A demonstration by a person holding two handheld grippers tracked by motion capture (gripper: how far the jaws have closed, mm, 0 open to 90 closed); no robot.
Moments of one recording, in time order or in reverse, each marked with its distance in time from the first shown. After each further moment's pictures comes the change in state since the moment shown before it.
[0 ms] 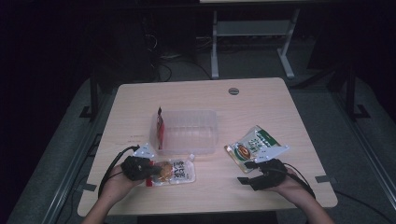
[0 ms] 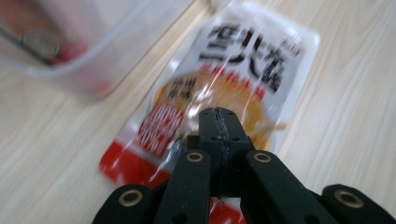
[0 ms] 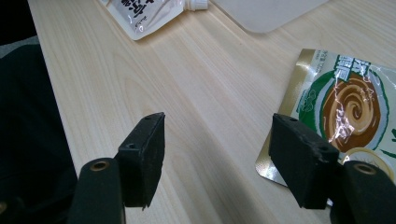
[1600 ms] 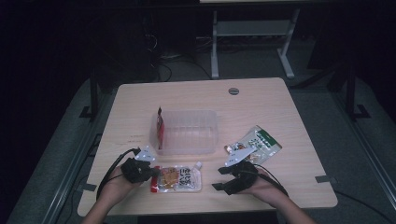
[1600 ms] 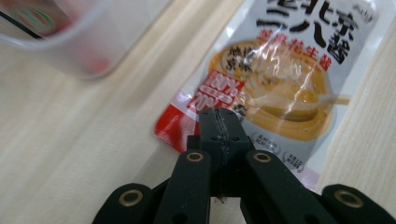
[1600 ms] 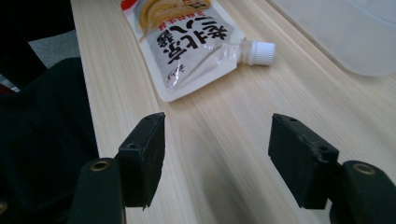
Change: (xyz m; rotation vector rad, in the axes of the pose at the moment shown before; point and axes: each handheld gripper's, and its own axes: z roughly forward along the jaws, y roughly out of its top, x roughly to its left) left arm -0.002 -0.009 0.007 0.080 0.034 0.014; right arm 0.036 0.036 0.058 0.032 0.138 -0.043
